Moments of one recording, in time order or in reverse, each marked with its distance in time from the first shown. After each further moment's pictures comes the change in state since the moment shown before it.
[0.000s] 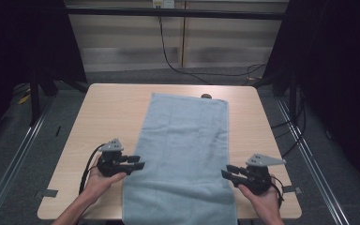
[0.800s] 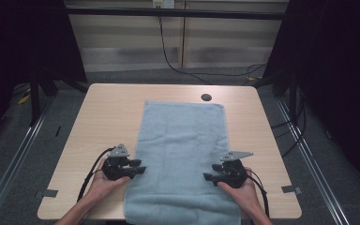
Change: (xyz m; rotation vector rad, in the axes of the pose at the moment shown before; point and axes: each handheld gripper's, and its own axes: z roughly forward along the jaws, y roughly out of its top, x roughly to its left) left arm -0.012 -0.033 0.008 0.066 0.028 0.081; right arm -0.002 -0.013 0.070 0.164 0.039 -0.036
